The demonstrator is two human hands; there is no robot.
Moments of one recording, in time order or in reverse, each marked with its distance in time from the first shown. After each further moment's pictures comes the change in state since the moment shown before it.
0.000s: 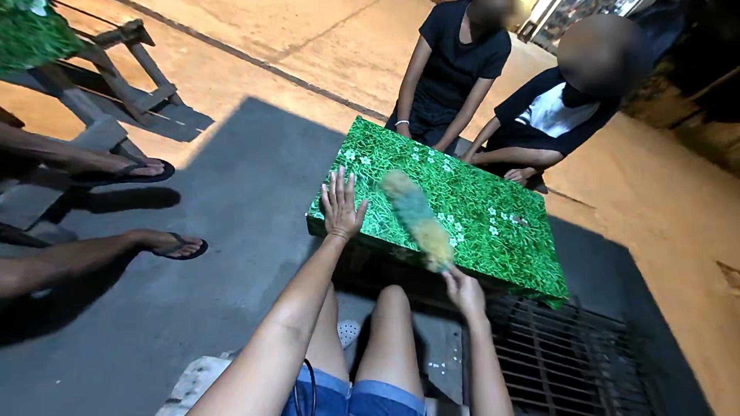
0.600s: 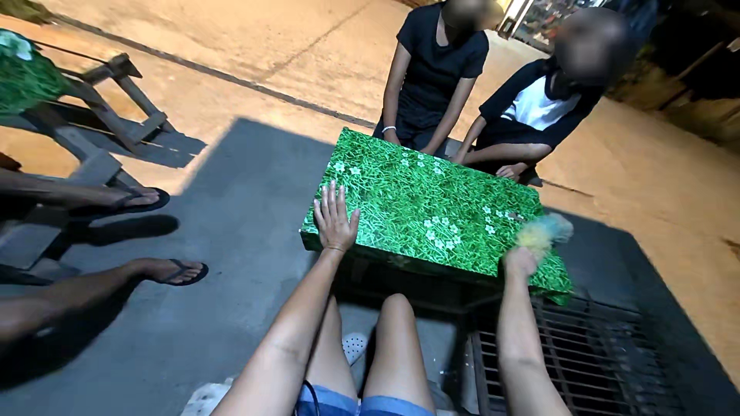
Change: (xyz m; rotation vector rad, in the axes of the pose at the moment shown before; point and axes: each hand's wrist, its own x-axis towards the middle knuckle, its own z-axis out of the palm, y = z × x) left_hand -0.002 -0.001 0.004 0.033 -0.014 -0.015; right_hand 0.114 0.085 -0.065 -0.137 0.244 0.699
